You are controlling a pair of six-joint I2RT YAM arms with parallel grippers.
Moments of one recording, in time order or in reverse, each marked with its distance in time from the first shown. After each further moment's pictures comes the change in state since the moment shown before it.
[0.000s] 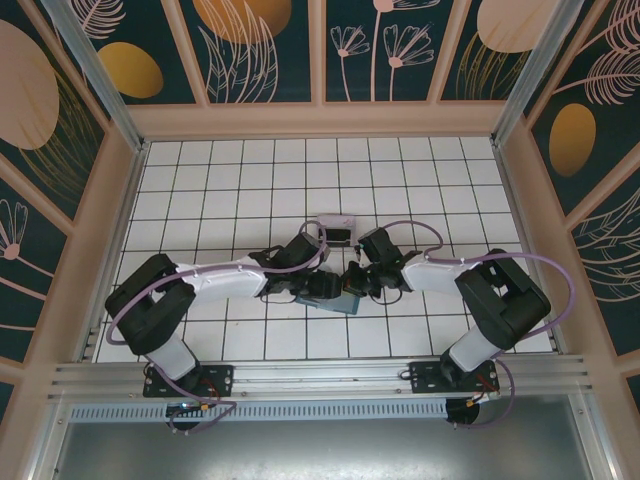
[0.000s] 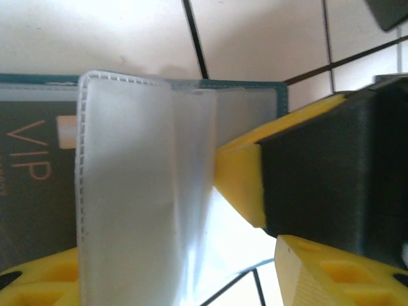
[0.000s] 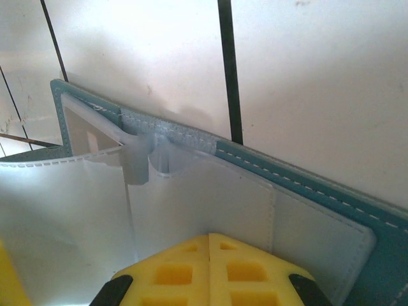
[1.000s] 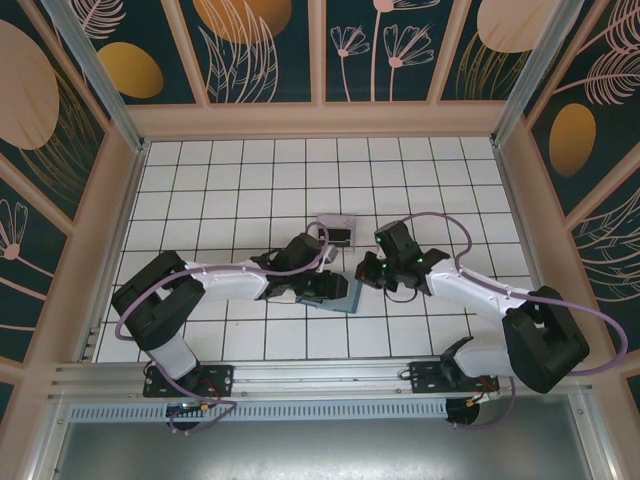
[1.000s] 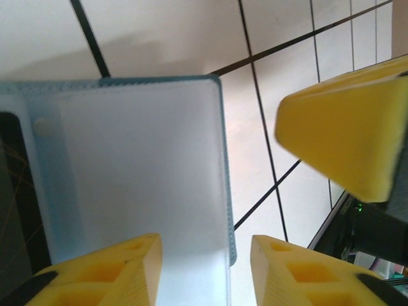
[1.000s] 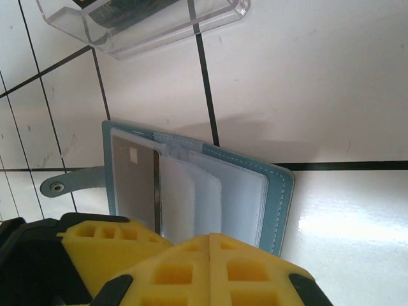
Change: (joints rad) left arm 0.005 0.051 -0.051 0.220 0.163 -0.050; right arm -0.043 -0.282 0.012 -0.230 0.157 0.021
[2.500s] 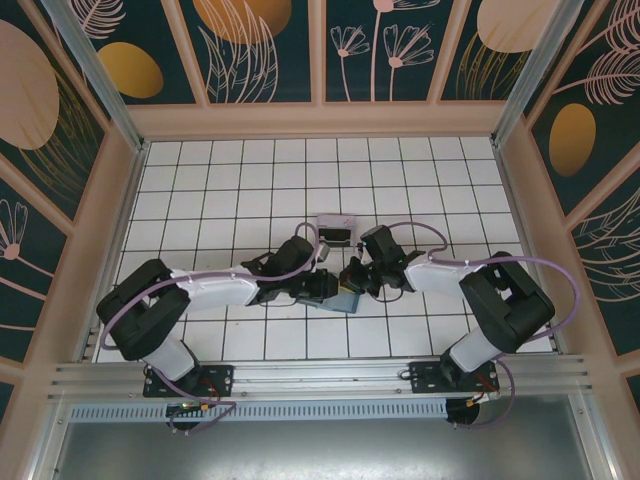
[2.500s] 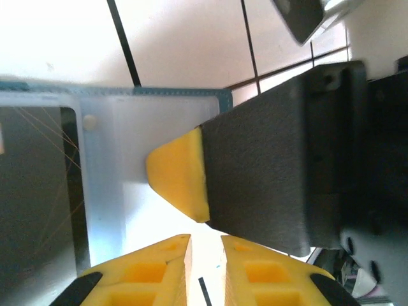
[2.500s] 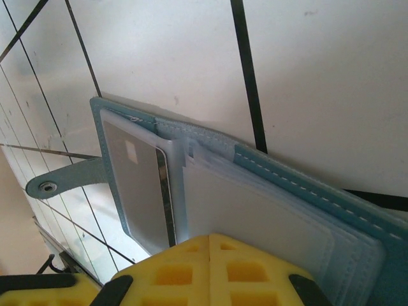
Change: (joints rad) left arm 0.000 -0.104 -0.050 -0.005 -0.107 -0.035; right arm 0.029 0.256 -0.021 0.273 -0.194 0.100
